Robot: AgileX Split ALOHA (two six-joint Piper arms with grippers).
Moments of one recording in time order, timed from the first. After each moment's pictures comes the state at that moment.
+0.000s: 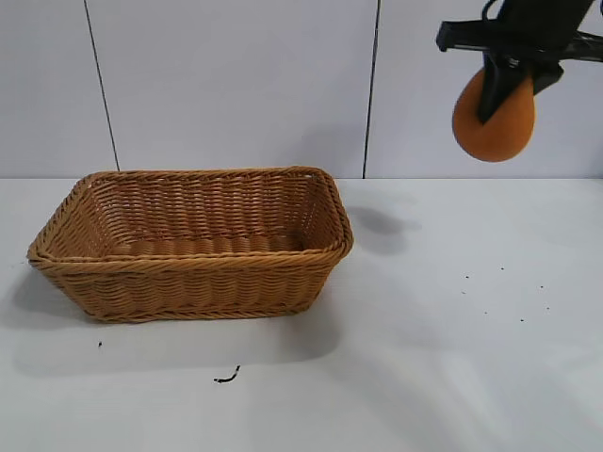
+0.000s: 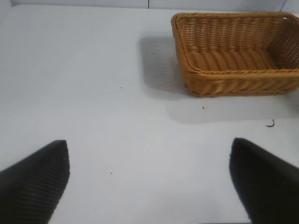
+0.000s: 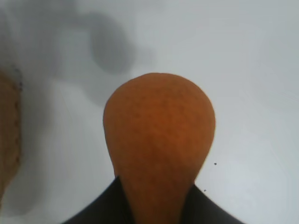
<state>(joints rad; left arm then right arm) -0.03 -0.01 -0.50 0.01 1.06 -0.04 0.39 1.97 -1.80 0.05 1.03 0.06</state>
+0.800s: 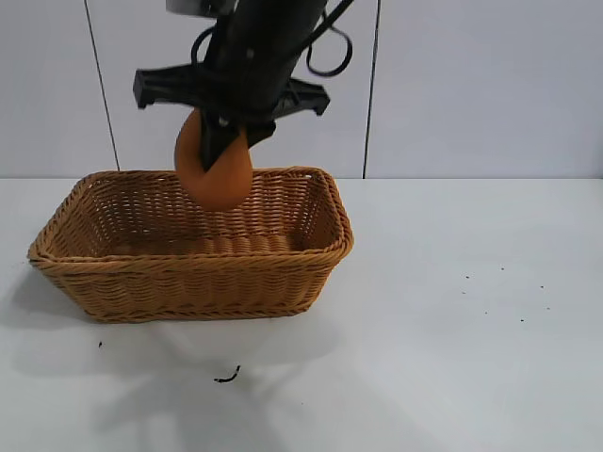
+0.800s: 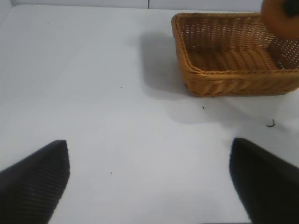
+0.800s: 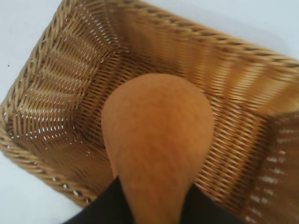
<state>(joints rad) -0.03 -0.01 -0.50 0.01 1.06 -0.04 0.66 2.25 -1.80 0.06 0.73 0.12</state>
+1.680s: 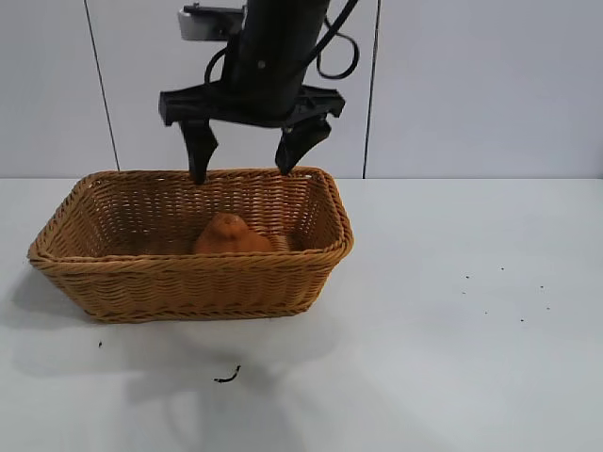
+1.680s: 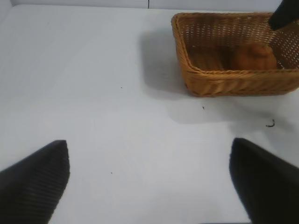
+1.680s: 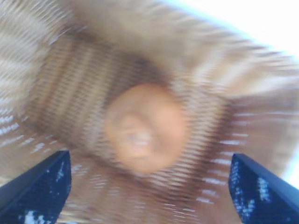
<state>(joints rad) -0.03 -0.01 -0.50 0.01 1.06 -0.04 0.40 2.20 -2.03 -0.08 1.08 0.12</state>
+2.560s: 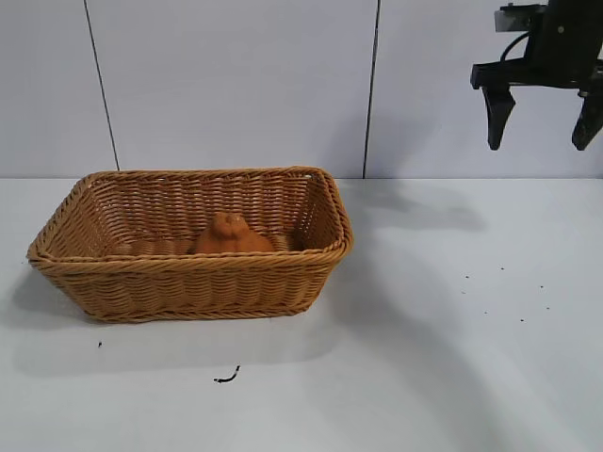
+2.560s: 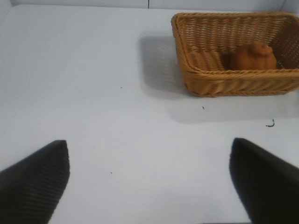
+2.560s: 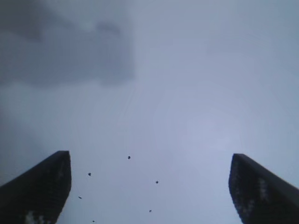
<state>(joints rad) -0.03 -0.01 -0.50 0.01 1.06 -0.04 0.02 2.07 -1.65 -0.04 1.21 0.07</state>
